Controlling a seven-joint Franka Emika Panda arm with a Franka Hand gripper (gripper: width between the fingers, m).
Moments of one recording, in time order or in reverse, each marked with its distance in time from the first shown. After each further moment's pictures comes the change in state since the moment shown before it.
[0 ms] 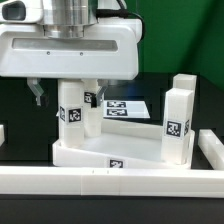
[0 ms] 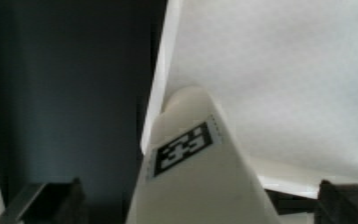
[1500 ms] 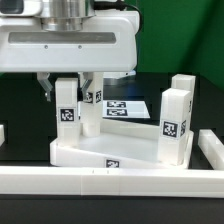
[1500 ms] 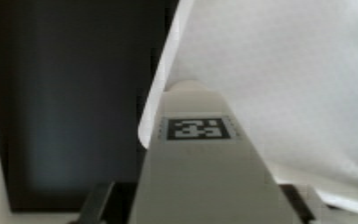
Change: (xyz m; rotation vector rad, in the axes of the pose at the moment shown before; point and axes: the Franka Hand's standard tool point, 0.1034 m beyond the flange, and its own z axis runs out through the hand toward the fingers) arm 0.000 0.006 -0.008 0.016 -0.004 0.079
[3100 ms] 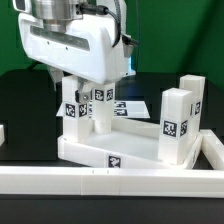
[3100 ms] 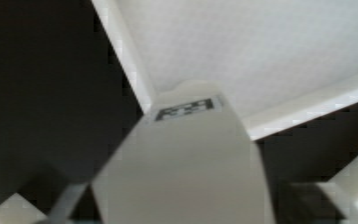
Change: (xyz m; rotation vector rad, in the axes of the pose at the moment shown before) arm -0.015 -0.007 0.000 -0.014 -0.068 0.735
